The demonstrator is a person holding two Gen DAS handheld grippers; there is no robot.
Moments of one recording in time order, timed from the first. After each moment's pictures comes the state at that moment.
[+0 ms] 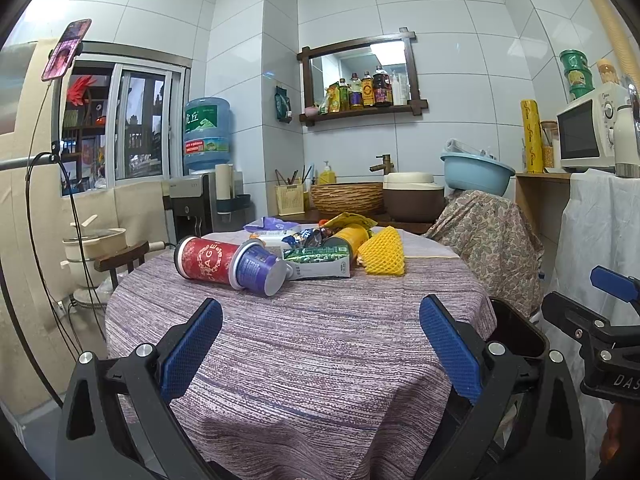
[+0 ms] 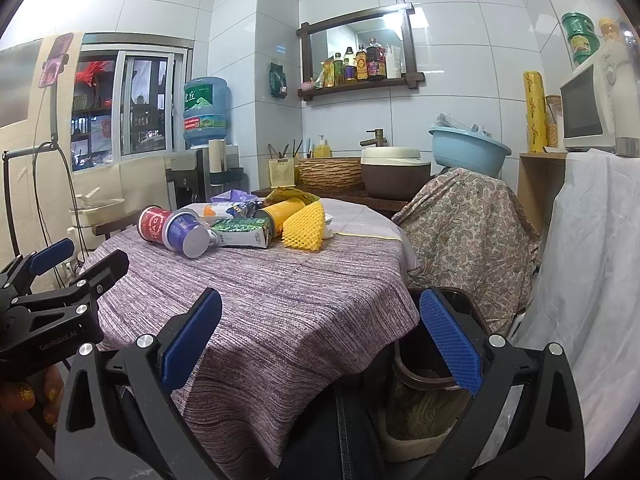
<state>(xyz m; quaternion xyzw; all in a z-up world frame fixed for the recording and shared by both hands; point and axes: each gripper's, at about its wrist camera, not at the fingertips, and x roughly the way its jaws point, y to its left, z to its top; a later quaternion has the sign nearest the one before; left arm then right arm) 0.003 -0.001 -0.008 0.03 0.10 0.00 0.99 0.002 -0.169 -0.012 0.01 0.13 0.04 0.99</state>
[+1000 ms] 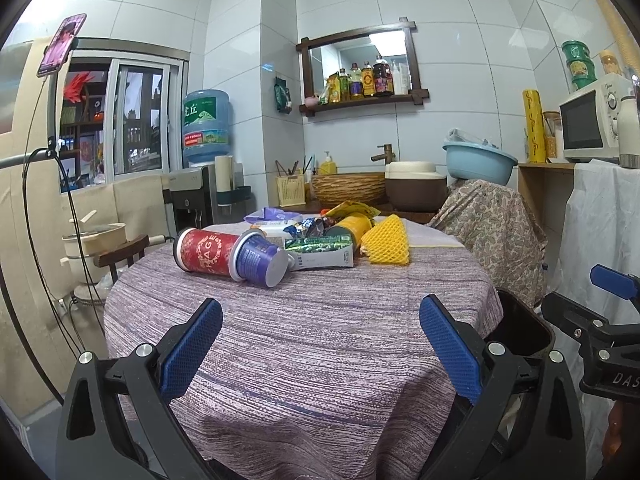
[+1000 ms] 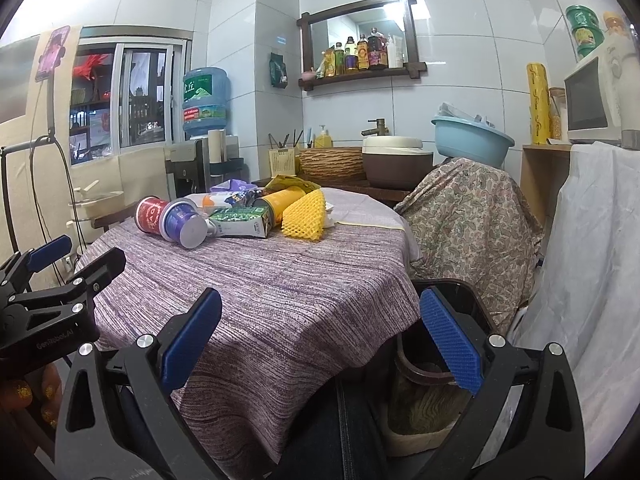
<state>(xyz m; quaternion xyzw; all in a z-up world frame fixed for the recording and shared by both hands) 0.013 0.009 -0.013 0.04 0.12 0.00 0.99 0.020 -0.167 -0.022 0.00 0.15 0.05 0.99</state>
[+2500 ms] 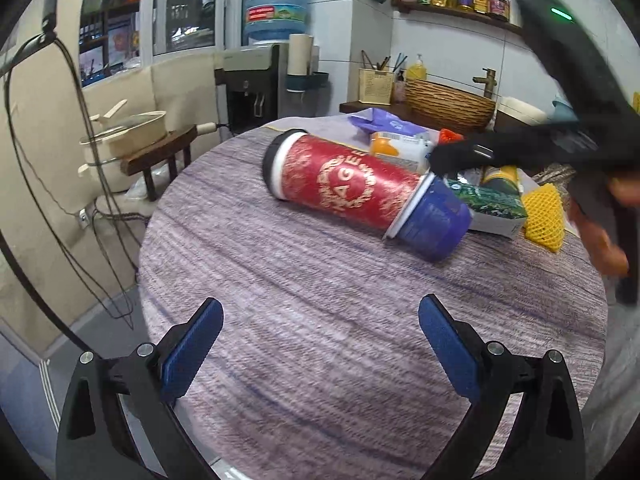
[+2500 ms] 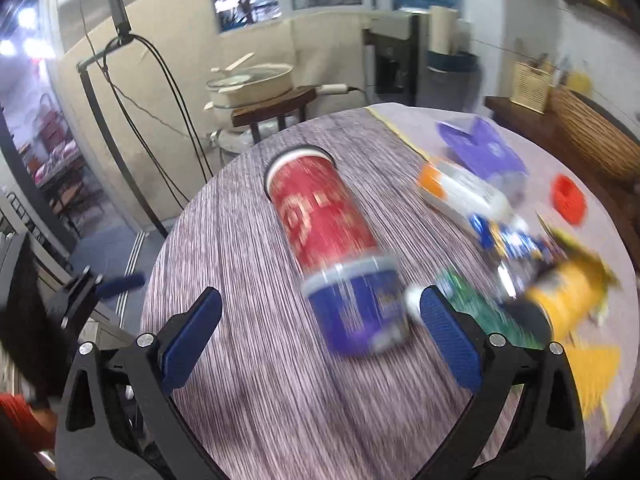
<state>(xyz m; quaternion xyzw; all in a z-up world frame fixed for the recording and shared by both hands) 0.156 0.181 -0.006 -0.04 0.33 0.09 0.94 0.350 0.120 0.044 -0.17 0.40 0.42 0.80</state>
